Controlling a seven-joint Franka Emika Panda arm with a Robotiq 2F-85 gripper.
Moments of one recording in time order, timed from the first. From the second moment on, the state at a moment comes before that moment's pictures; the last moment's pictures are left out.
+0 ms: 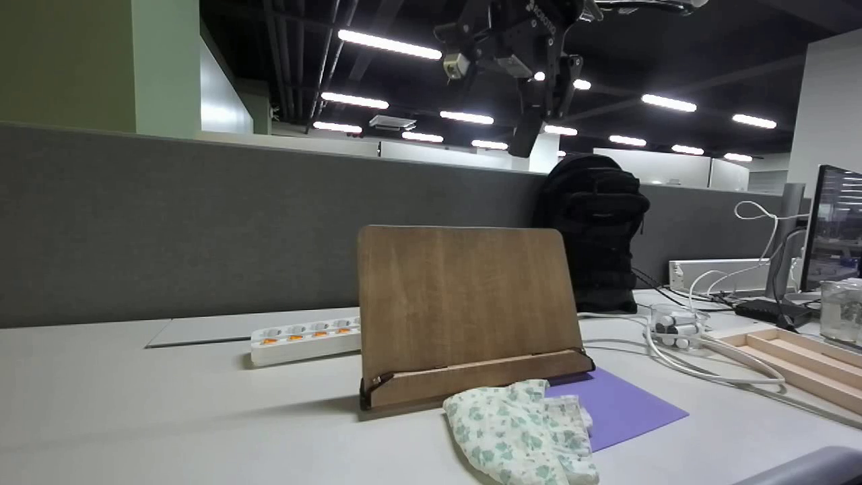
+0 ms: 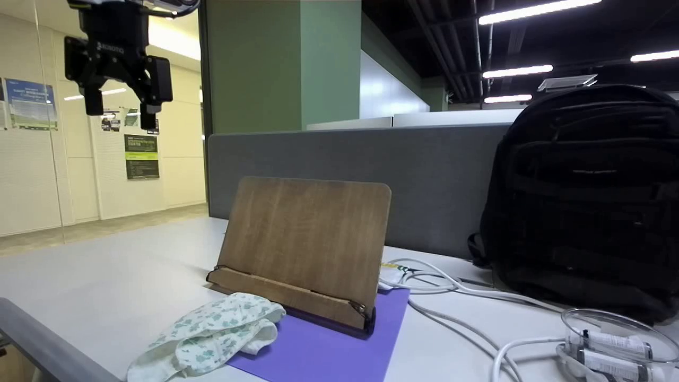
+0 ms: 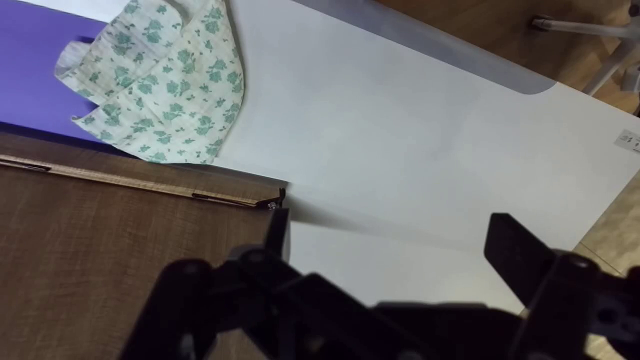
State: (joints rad) arm 0.30 -0.78 0.02 -2.78 0.32 2.20 -0.16
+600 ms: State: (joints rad) arm 0.20 -0.69 0.04 -2.78 0.27 2.28 -0.16
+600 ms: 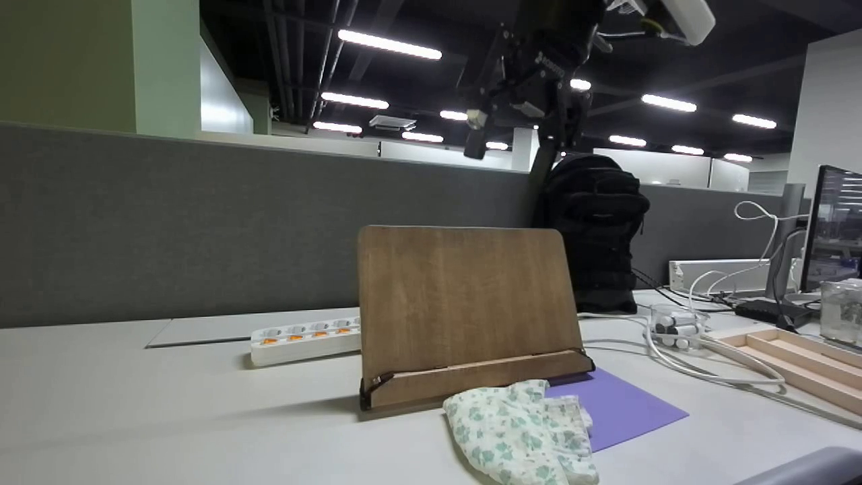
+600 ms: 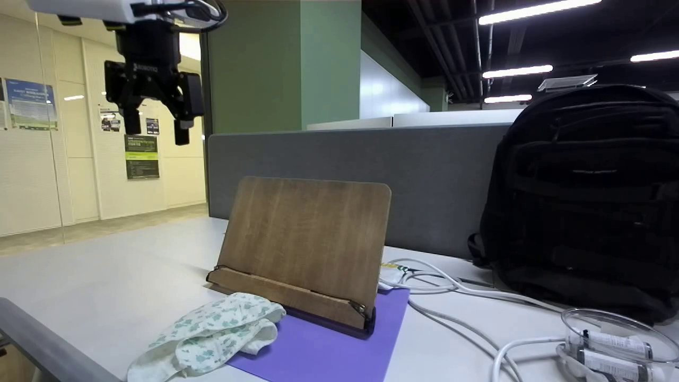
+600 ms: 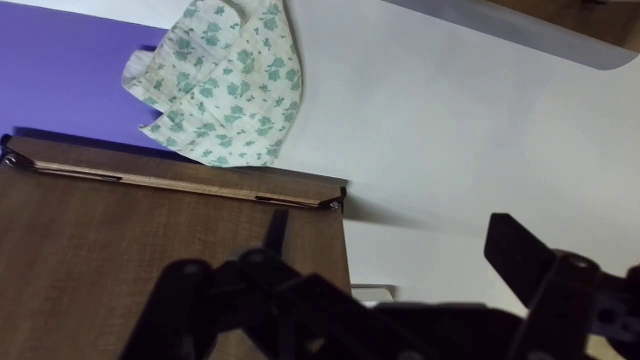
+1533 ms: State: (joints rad) arm 0.08 -0.20 0.13 -2.78 0.06 2.62 0.08
